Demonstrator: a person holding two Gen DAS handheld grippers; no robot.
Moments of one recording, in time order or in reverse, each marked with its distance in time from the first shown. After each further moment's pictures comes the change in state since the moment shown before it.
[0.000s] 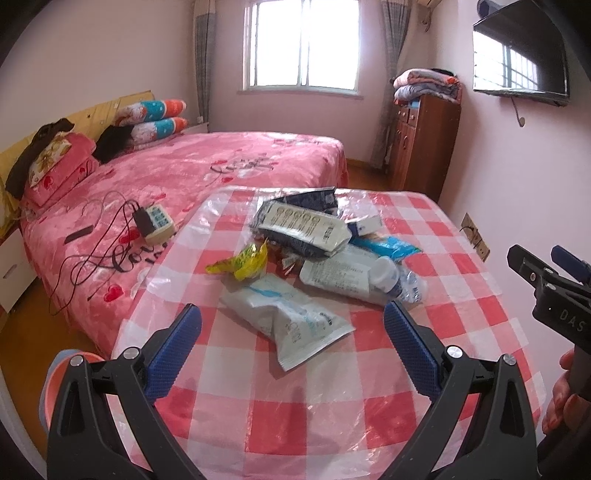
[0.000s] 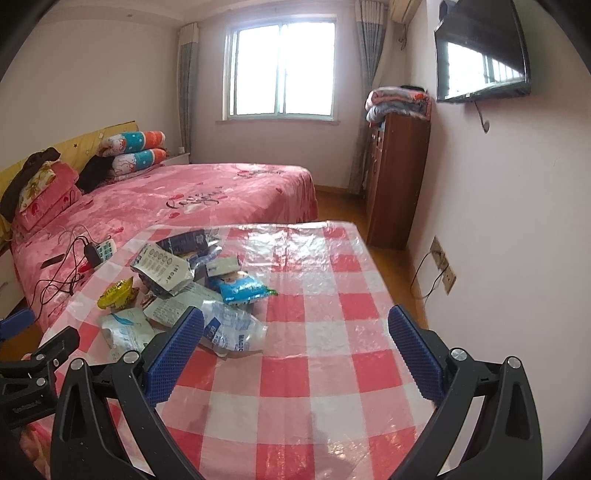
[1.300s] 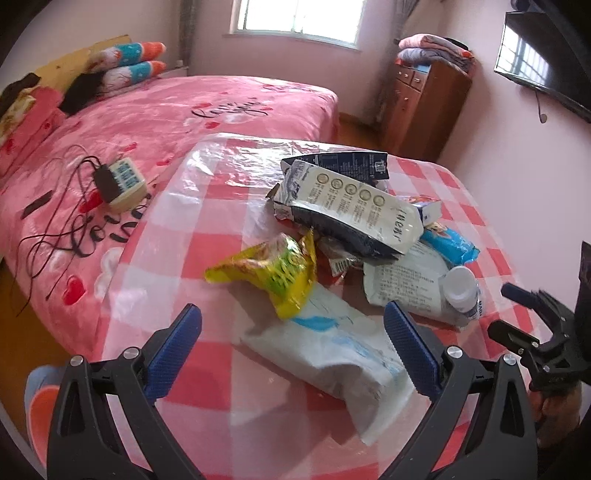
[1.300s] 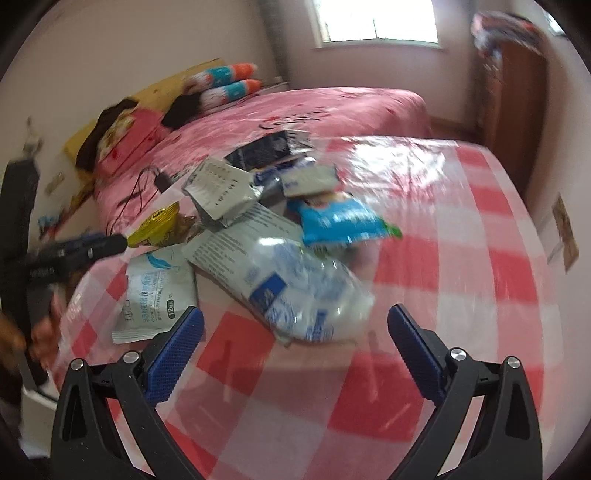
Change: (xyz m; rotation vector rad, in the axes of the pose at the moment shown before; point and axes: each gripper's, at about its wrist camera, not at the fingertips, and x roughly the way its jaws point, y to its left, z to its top) left arm 0.128 0.072 0.039 -0.038 0.226 -0.141; right arm 0.138 0.035 -0.009 -0.157 0.273 0.466
